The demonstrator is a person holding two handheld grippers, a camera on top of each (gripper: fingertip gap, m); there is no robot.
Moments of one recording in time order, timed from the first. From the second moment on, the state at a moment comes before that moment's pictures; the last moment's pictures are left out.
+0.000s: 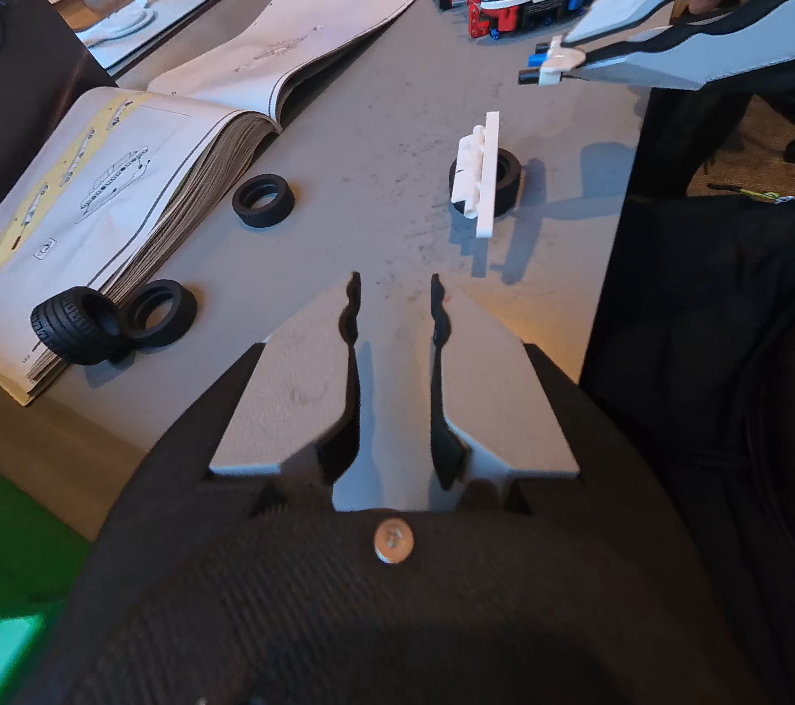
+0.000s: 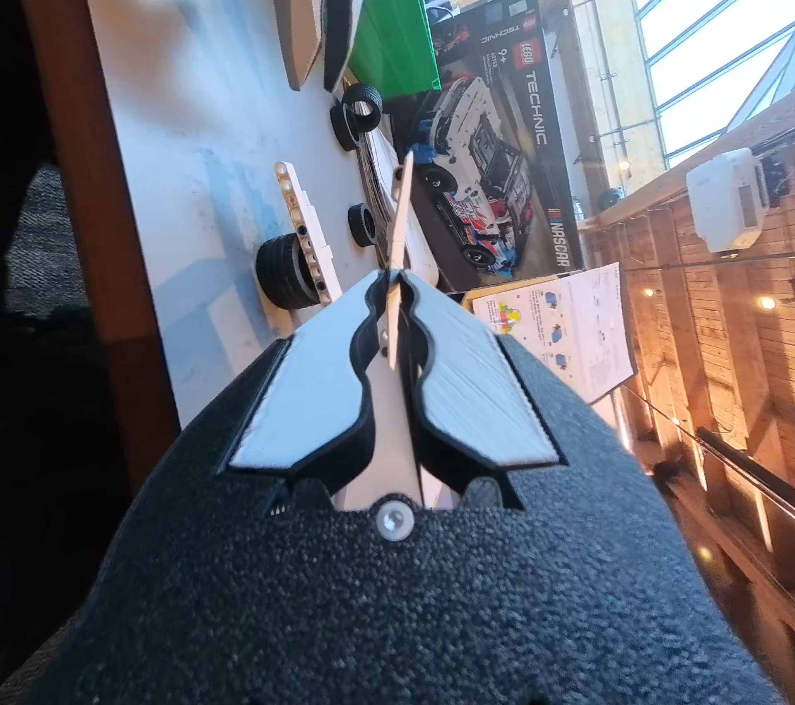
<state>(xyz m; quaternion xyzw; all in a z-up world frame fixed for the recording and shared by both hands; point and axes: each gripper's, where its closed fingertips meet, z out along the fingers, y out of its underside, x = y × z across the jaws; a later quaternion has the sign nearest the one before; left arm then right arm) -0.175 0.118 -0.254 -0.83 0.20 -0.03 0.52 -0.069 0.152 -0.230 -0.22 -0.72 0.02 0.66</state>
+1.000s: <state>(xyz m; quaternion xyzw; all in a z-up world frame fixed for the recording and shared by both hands) -0.175 0.125 -0.245 -0.81 0.20 -0.04 0.54 -0.072 0.160 -0.244 -0.19 -0.76 0.00 0.63</state>
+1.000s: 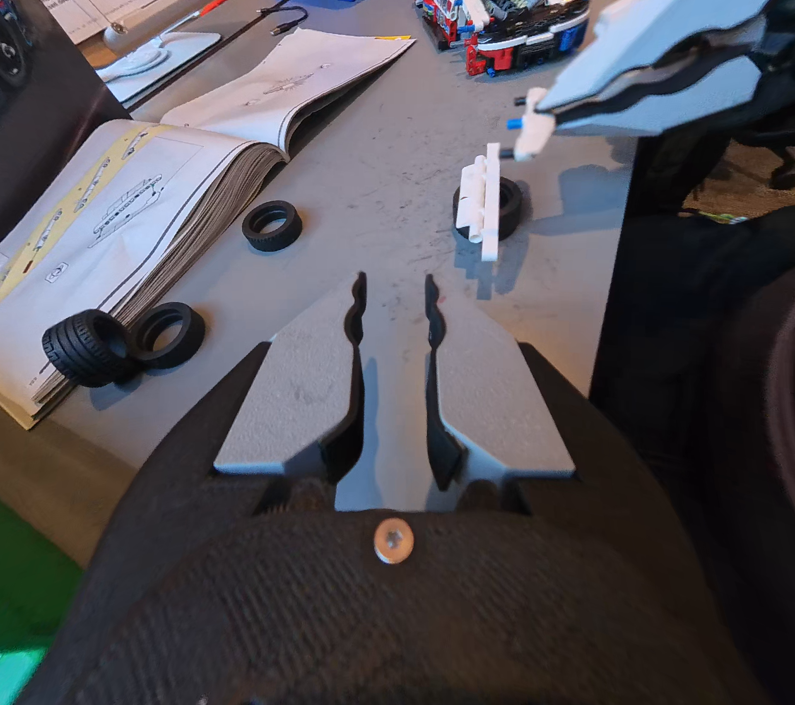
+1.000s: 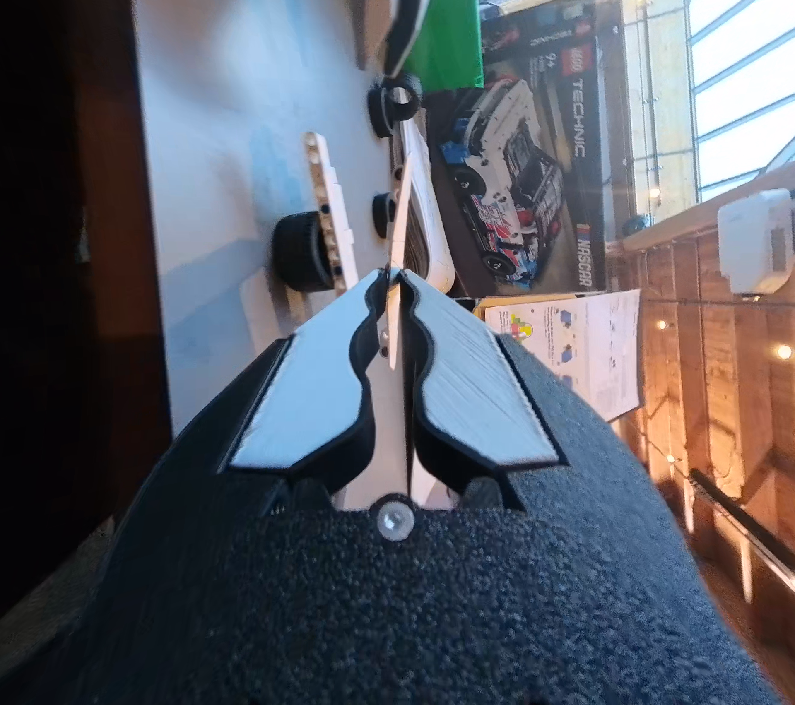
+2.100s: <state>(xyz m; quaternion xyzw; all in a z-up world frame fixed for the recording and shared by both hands) -0.095 0.161 -0.268 -0.86 0.38 -0.25 0.23 -0.073 0.143 -0.281 -0.09 -0.80 -0.05 0.60</state>
